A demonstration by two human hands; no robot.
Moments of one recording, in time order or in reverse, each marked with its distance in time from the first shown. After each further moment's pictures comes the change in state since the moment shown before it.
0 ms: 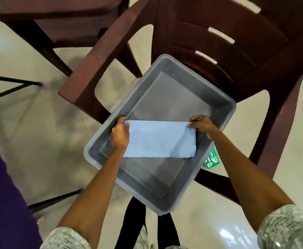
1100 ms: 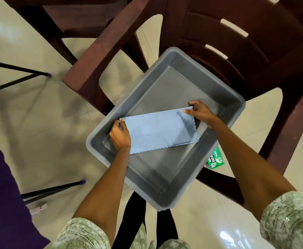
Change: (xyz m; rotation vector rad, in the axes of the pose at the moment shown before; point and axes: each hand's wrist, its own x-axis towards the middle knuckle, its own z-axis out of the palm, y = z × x) left_hand -0.024 -0.006 0.011 -0.221 0.339 -0.245; right_hand 0.017 -0.031 0.012 -0.052 -0.110 -0.153
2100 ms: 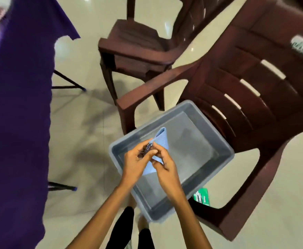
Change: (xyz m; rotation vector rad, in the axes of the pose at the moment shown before) left_hand -0.114 0.086 -0.137 -0.584 -0.335 0.350; right_hand -0.263 -0.116 0.131 0.135 -0.144 -0.480
